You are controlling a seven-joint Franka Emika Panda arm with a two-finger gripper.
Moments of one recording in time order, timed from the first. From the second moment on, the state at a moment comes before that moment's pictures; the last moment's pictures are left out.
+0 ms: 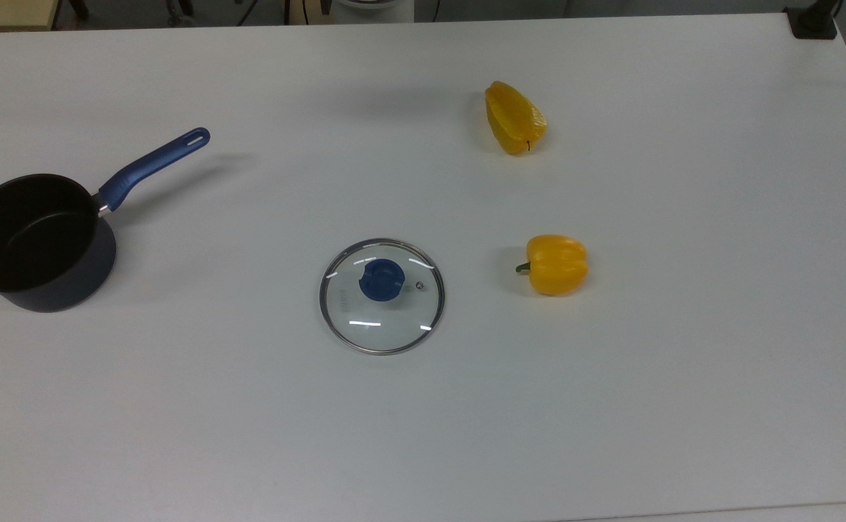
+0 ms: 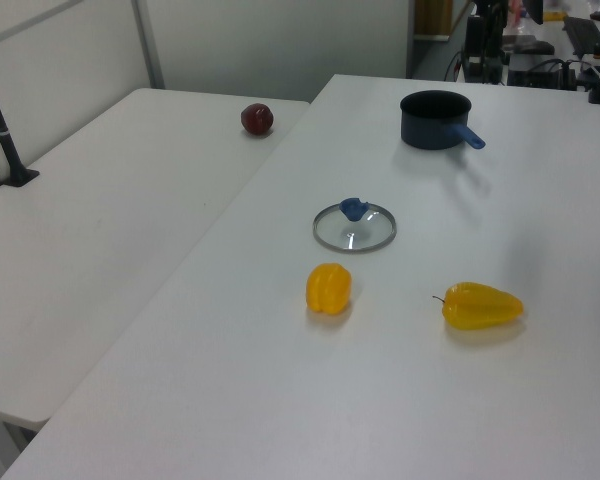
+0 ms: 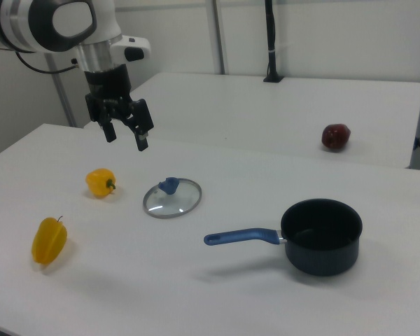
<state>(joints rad) -0.04 -0.02 0.02 -1.63 -0.03 1.60 0.05</state>
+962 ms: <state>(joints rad) -0.02 0.12 0.04 -1.64 -0.03 1.90 0.10</state>
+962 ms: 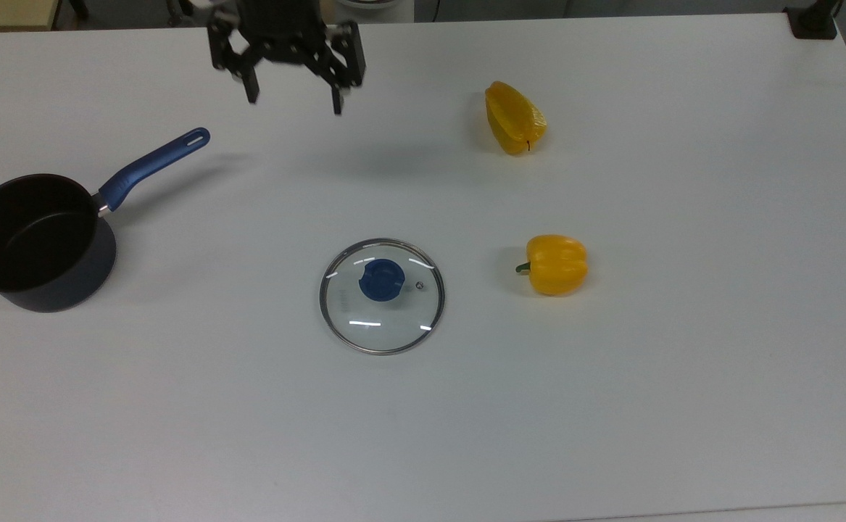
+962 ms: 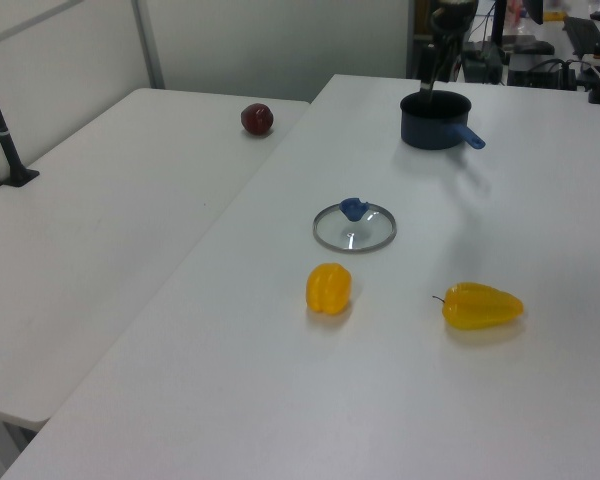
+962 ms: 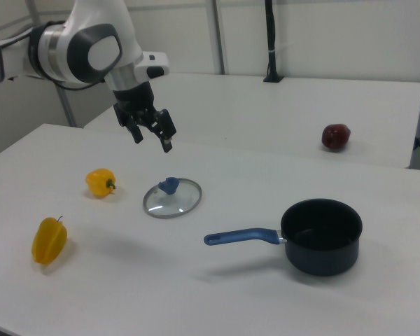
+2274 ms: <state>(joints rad) 0.09 0.47 0.04 -1.65 -0.08 2.35 0.34</state>
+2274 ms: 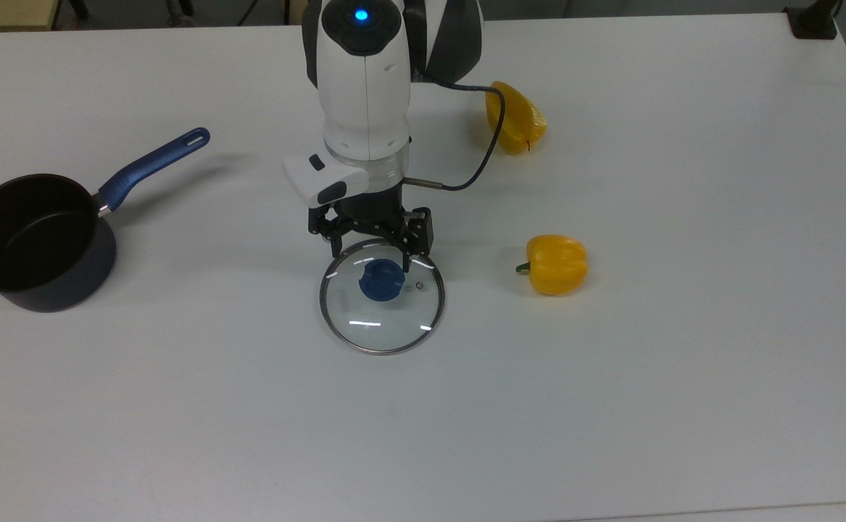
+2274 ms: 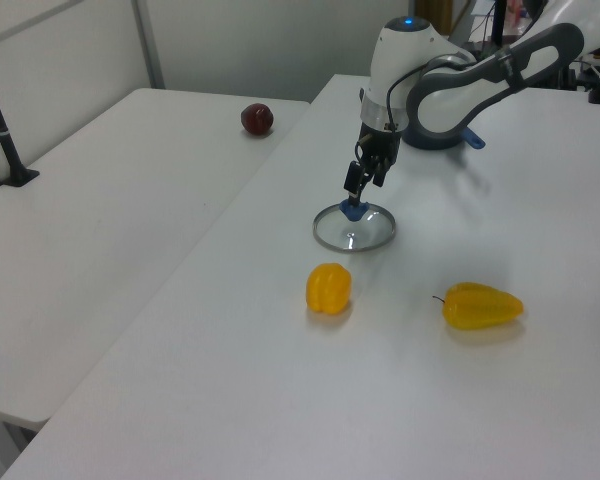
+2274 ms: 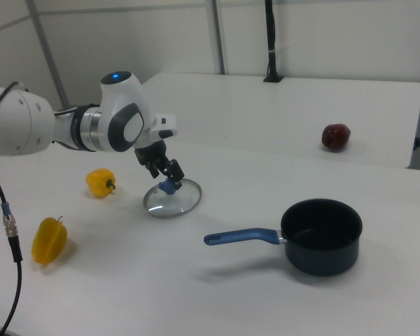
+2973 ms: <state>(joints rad) 0.10 0.51 0.04 -1.64 -0.09 2.41 0.37</state>
